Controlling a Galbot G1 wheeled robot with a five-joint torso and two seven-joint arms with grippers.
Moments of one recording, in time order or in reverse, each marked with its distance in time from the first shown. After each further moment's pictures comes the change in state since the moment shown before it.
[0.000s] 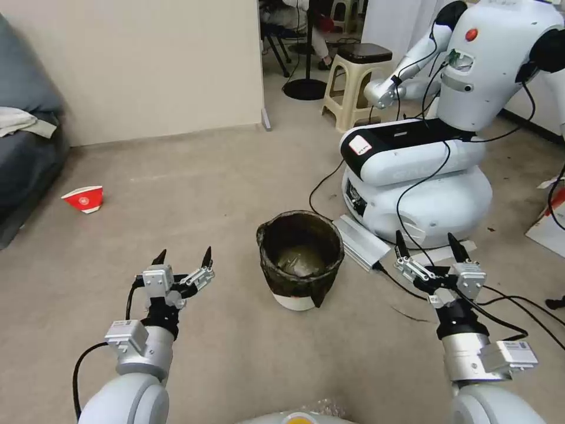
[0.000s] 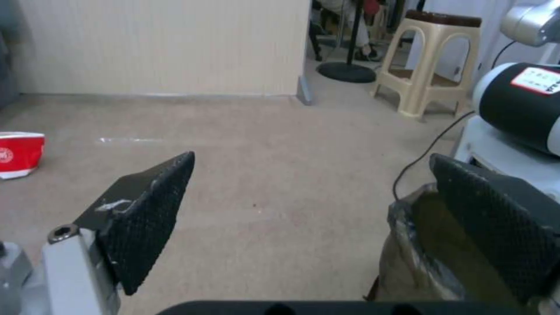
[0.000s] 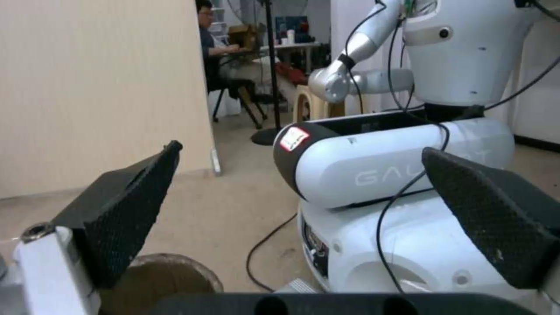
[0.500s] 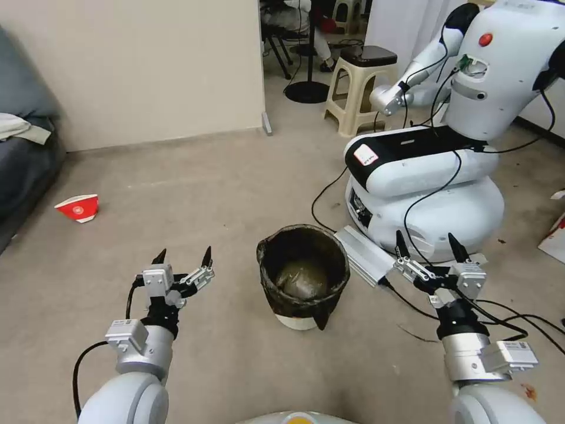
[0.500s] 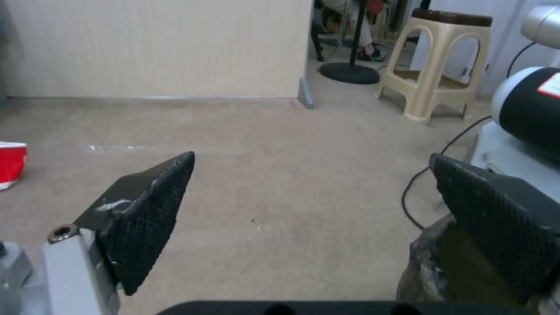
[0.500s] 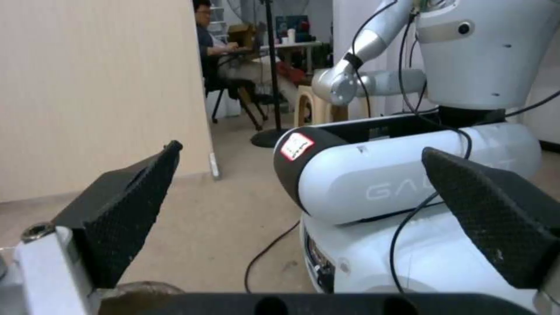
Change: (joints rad) left arm -0.005 0.006 -0.001 0.005 -0.002 0.000 0.000; right arm 0.000 0.001 0.001 -0.002 0.000 0.001 0.000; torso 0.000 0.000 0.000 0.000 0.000
